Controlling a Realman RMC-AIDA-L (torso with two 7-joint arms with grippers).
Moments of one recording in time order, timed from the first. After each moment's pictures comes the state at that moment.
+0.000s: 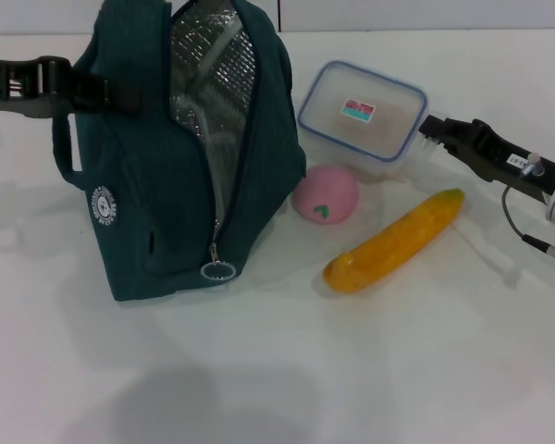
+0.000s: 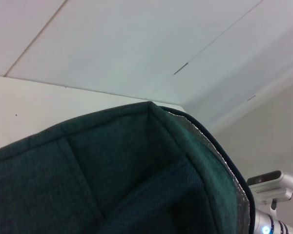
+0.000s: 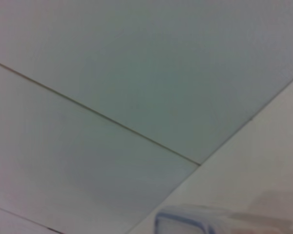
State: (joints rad) left arm -0.60 -1.91 0.65 0.98 2.03 1.84 -2.44; right arm 0.66 2.03 -1.27 -0.09 -0.87 -1.10 1.71
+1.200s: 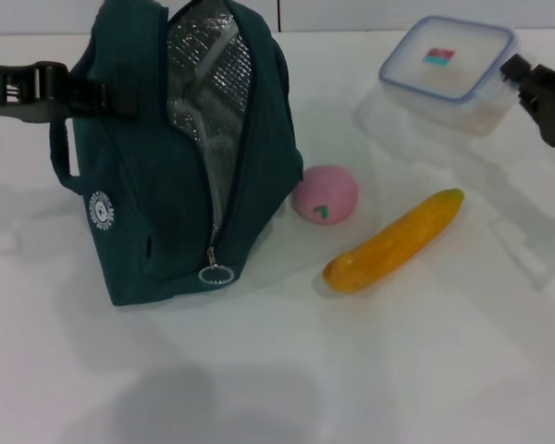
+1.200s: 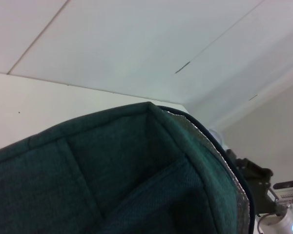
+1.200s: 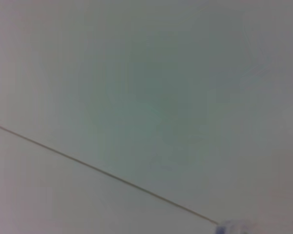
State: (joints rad) left arm -0.60 -1.91 0.65 0.98 2.03 1.84 -2.44; right arm 0.52 2.02 -1.26 -0.14 -0.64 -1.35 1.69
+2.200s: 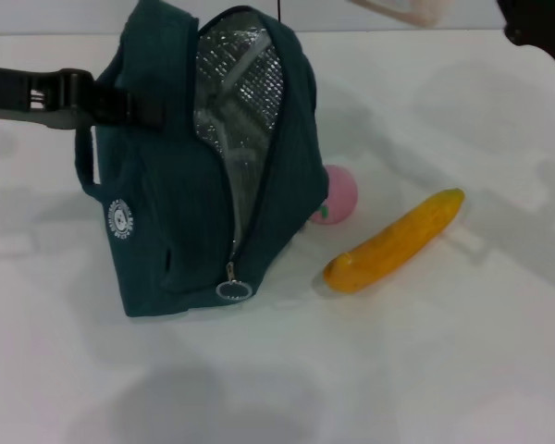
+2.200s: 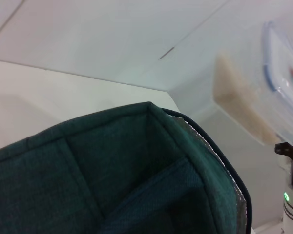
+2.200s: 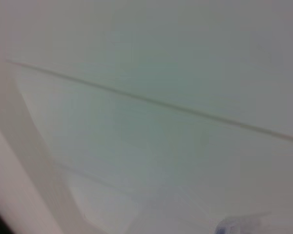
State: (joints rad) left arm -0.61 -1.93 0.67 0.98 2.02 1.87 -2.45; right arm 0.66 2.03 -1.28 -0.15 -0.58 -1.71 1.86
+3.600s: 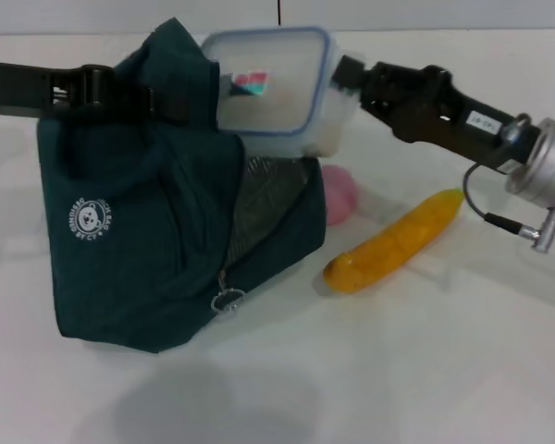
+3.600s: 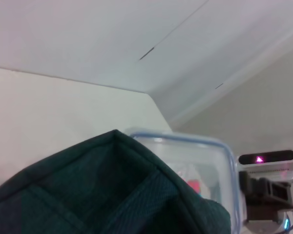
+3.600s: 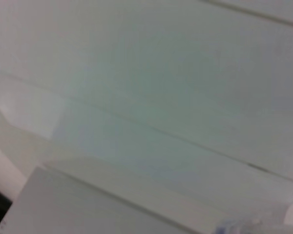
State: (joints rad) left arm -0.62 -1.96 0.67 0.98 2.00 1.87 -2.44; right arm 0.67 2.03 -1.65 -0.24 -0.58 -1.47 1.88
